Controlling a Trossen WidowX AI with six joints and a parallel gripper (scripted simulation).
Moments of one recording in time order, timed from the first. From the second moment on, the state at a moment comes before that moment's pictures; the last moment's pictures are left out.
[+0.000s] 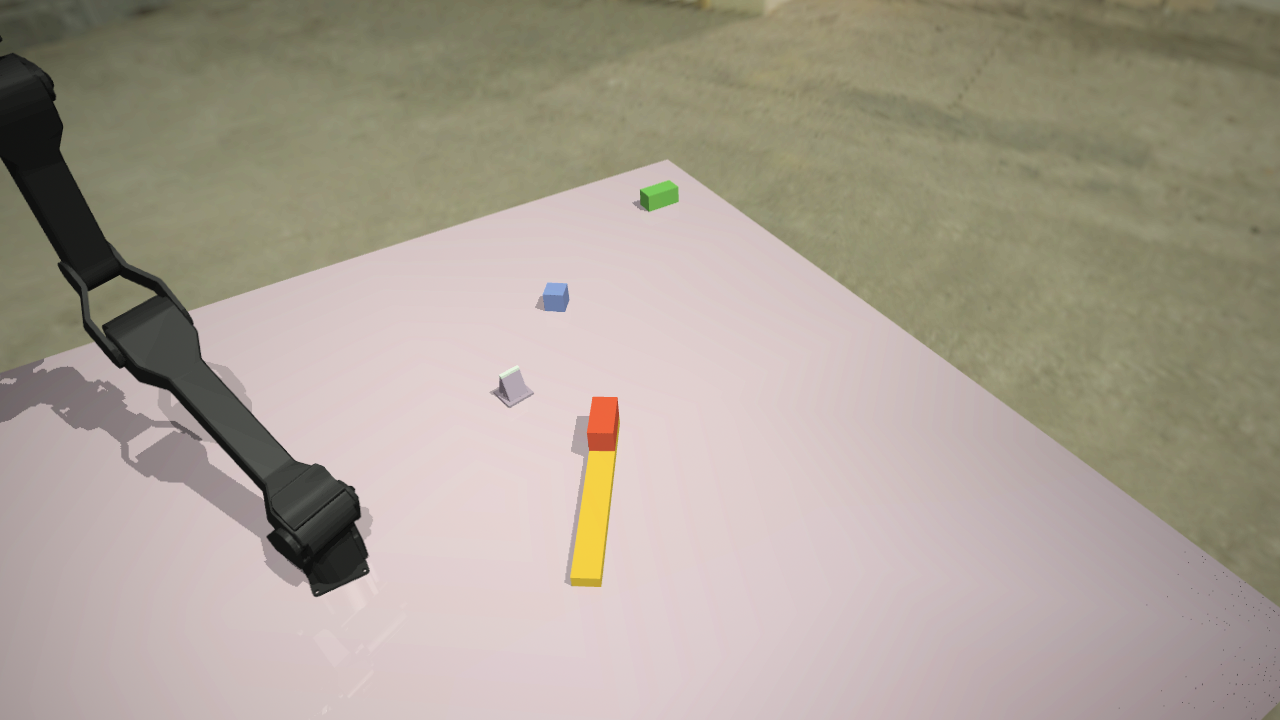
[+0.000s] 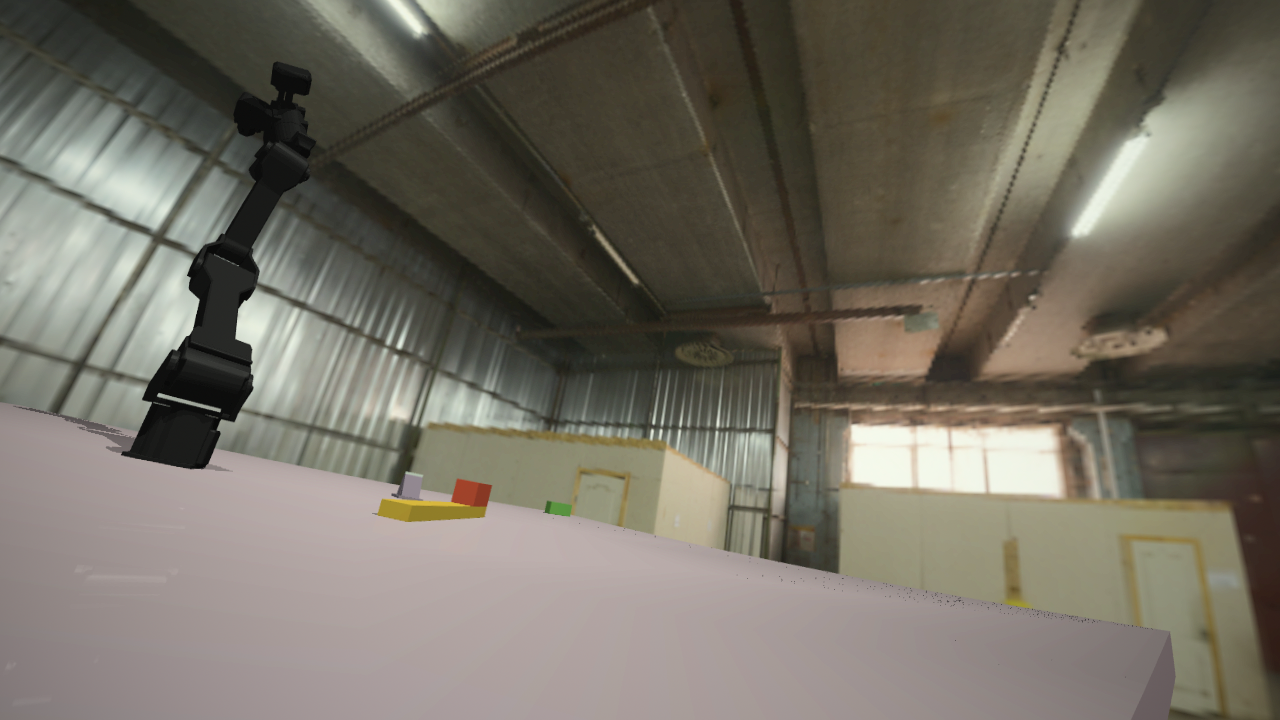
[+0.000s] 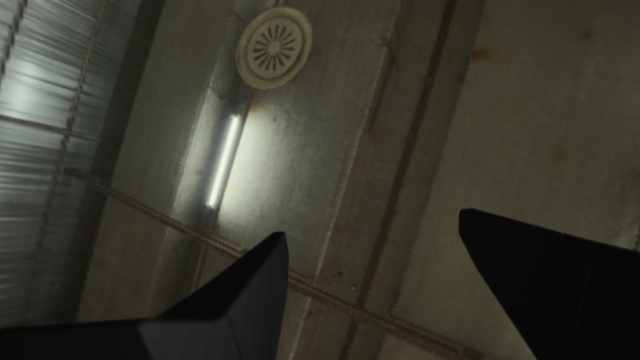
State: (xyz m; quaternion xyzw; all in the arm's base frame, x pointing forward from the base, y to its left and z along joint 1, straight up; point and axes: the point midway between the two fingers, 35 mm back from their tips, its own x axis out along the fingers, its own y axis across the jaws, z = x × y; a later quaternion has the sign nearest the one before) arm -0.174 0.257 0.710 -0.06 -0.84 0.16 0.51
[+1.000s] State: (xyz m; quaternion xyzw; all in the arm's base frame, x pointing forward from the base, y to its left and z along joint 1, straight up) arm 0.071 -0.118 0.713 0.36 -0.58 -0.12 0.72
